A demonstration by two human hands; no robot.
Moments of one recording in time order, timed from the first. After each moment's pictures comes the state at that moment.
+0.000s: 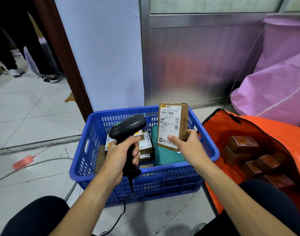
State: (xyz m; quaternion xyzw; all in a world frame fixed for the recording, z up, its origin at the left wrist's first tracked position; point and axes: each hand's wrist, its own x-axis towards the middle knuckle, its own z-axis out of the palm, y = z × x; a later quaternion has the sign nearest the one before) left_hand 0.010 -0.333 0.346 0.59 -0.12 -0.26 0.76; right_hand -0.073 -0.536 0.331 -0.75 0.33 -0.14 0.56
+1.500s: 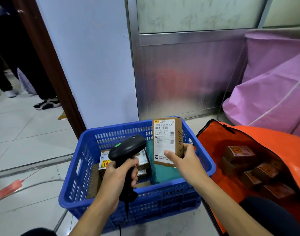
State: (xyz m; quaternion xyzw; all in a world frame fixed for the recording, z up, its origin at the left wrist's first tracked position) left_hand 0.004 -0.346 0.346 0.61 -0.12 -0.25 0.74; right_hand -0.085 -0.539 0.341 -0.75 0.31 -0.15 0.57
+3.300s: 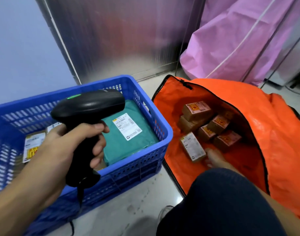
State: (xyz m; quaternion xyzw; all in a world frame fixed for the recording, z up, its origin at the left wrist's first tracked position) left_hand 0.014 -0.446 0.336 0.59 -0.23 -0.39 0.67; right_hand -0.239 -0.791 0.087 -0.55 0.65 -0.10 0.52
